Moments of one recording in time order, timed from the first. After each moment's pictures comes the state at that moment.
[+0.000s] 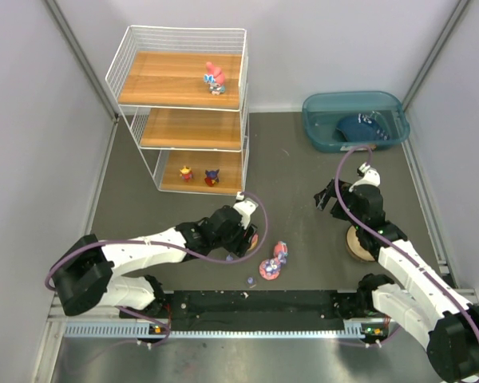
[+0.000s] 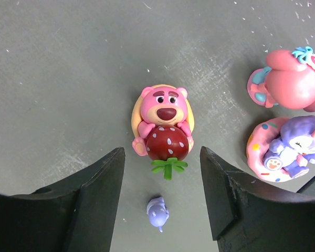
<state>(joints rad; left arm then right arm) -0.97 1.28 0.62 -0.13 -0.10 -0.27 0.30 0.85 0.46 -0.10 0.08 0.56</state>
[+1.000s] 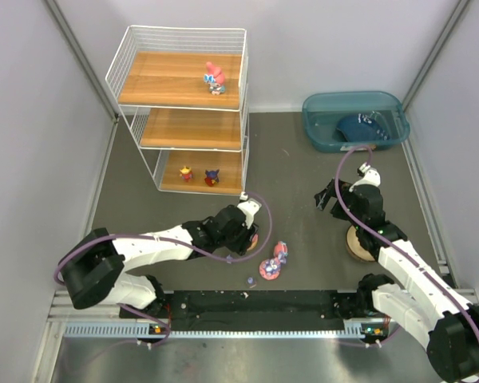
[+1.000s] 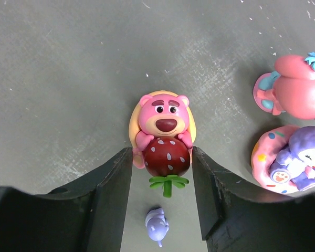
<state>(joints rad) -0.97 1.35 0.64 -0.10 -0.10 -0.27 0.30 0.85 0.46 -0.10 0.08 0.56</state>
